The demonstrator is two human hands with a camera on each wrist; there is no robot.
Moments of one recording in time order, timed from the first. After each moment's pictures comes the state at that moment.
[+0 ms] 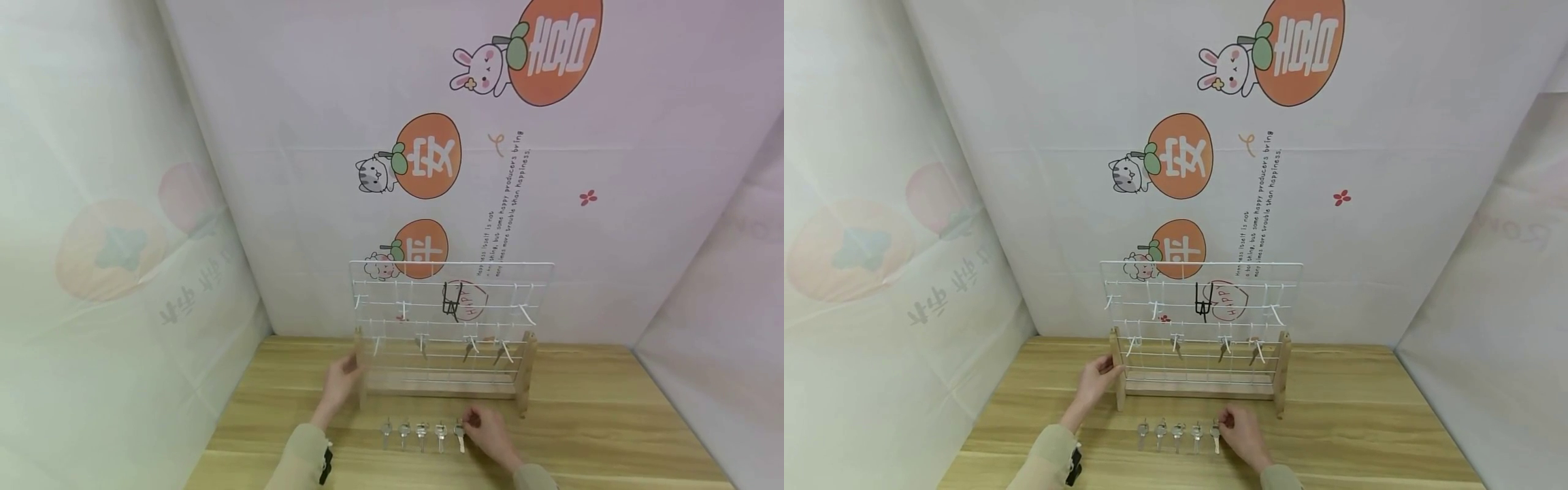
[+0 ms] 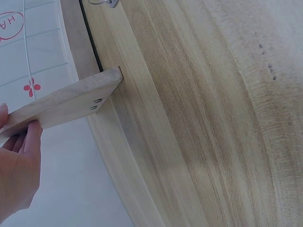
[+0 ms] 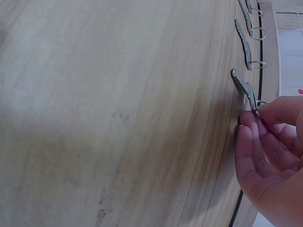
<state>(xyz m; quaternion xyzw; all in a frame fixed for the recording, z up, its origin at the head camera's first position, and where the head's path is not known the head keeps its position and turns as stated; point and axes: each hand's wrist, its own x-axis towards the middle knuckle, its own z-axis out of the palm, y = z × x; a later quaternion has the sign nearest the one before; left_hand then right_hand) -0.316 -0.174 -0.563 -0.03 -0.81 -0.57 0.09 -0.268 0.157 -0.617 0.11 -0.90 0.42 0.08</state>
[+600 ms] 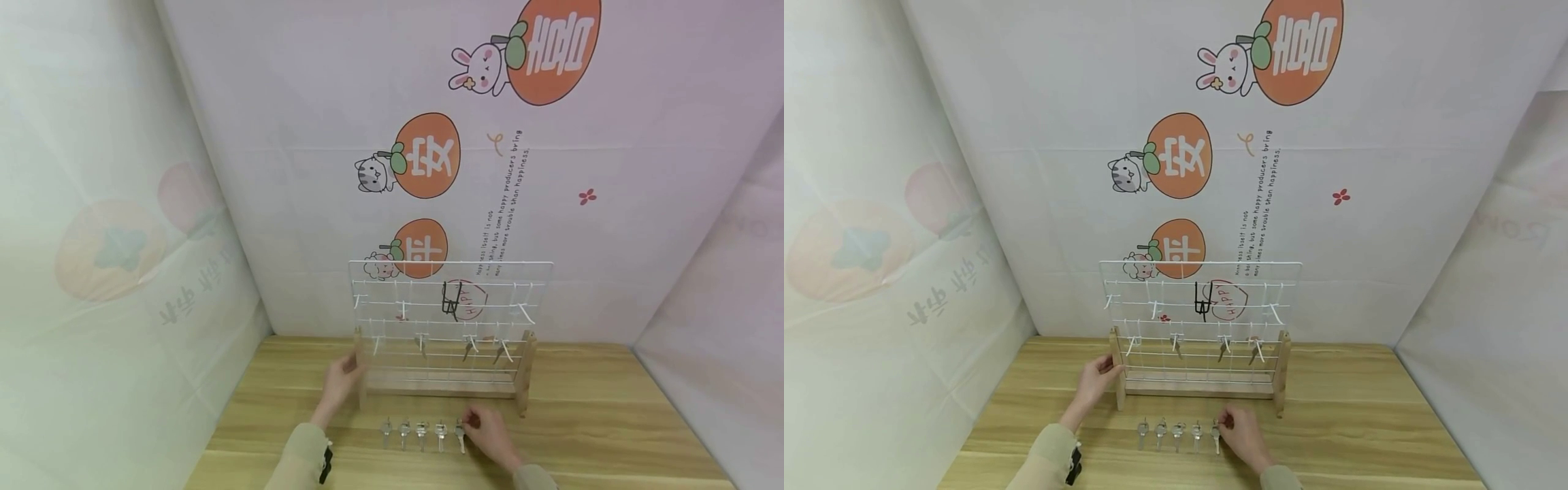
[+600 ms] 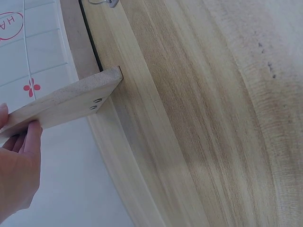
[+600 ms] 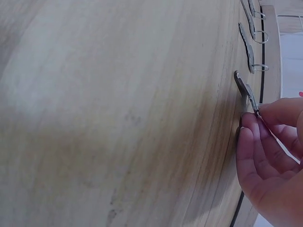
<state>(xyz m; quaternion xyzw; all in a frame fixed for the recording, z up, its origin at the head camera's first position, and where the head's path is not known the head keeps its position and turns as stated) -0.317 -0.173 -0.564 -0.04 -0.81 -0.58 0.09 -0.267 0.159 -0.617 0.13 -0.91 0.39 0.07</state>
